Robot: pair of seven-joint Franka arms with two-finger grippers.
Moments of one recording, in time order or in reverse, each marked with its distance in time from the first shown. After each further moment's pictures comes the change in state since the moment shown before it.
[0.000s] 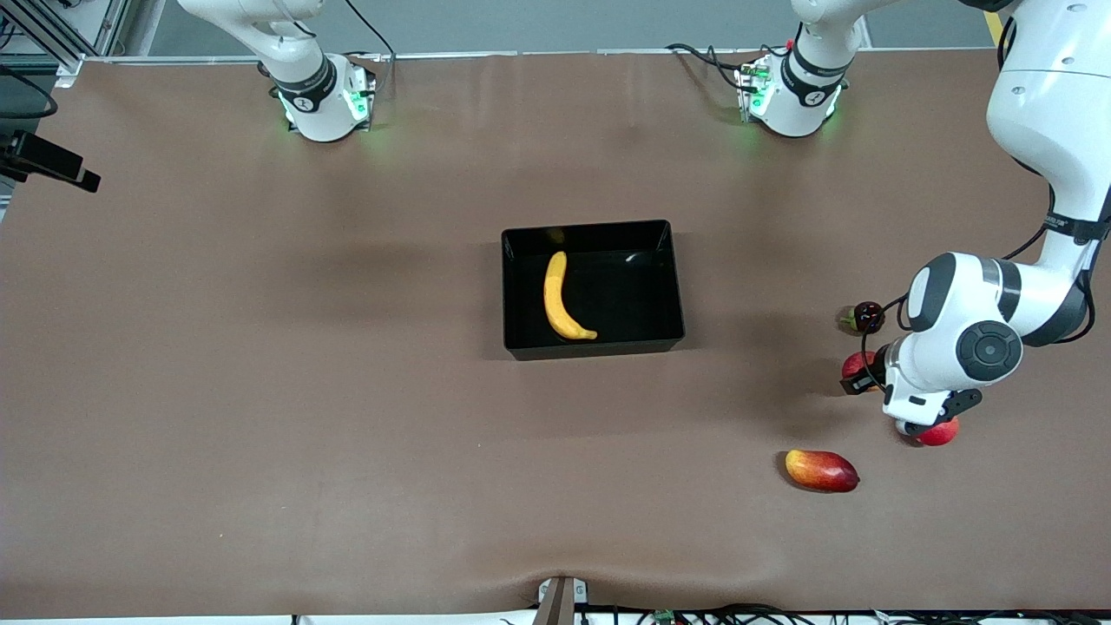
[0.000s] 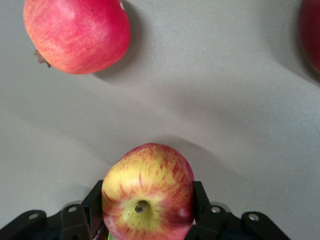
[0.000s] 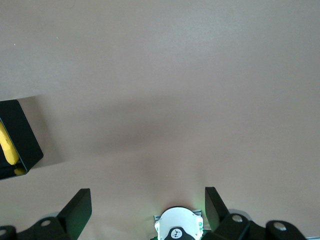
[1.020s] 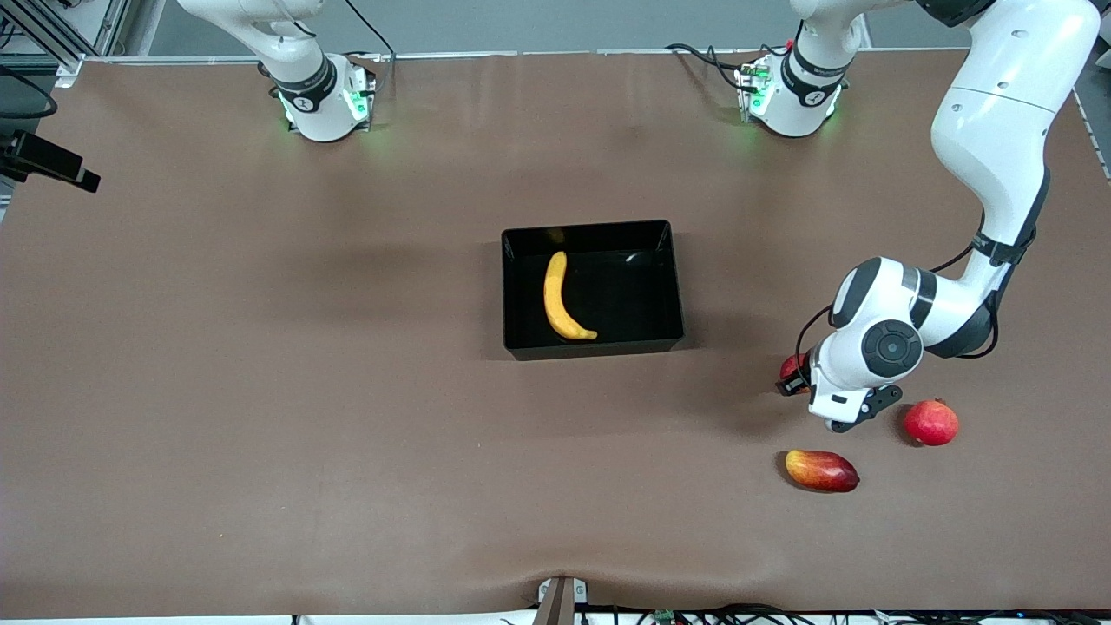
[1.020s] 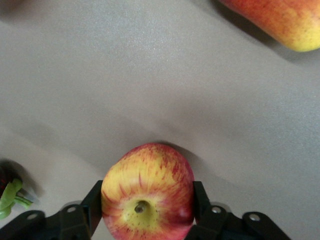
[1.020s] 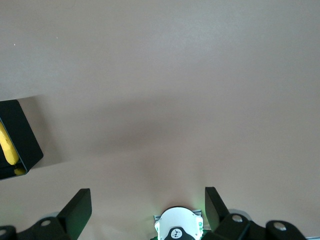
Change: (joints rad) left arm -0.130 0.048 -0.016 -0.021 0.000 0.071 -0.193; right arm 0.000 0.000 0.000 0.000 0.000 0.000 0.000
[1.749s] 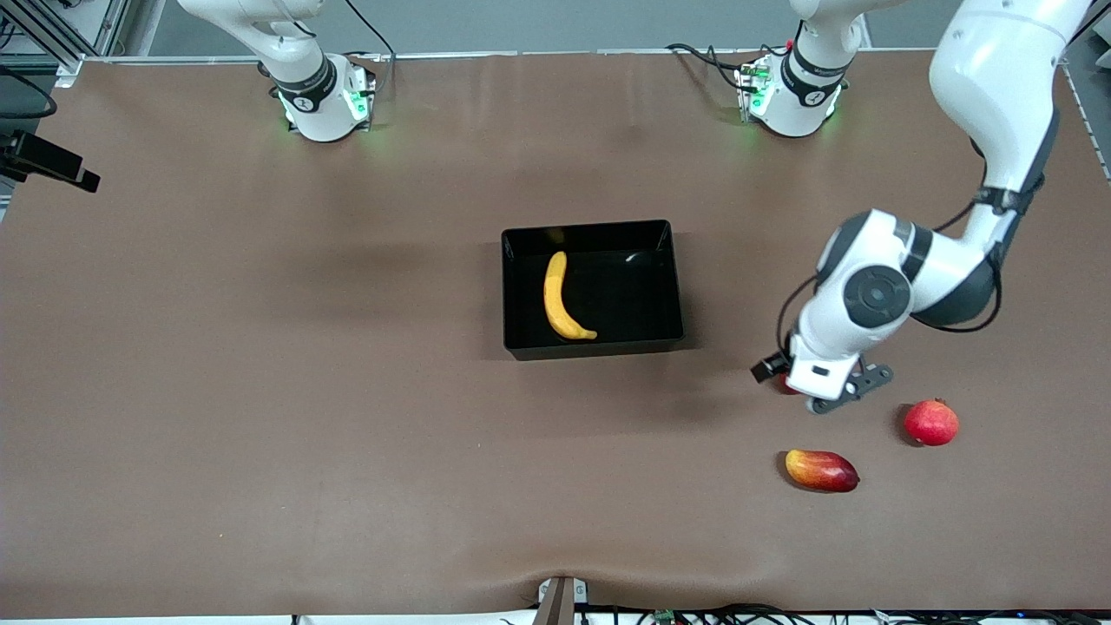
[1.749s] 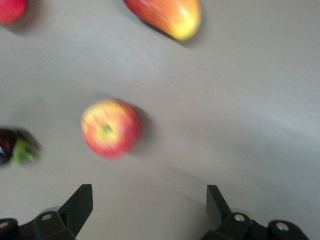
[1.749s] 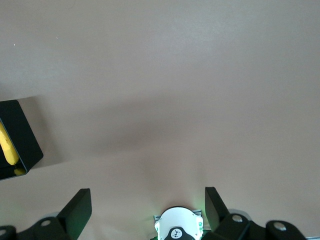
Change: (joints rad) left arm 0.012 -0.179 -0.203 -0.025 -0.017 -0.094 -0.093; right arm 0.000 0.000 0.000 0.000 0.000 0.000 0.000
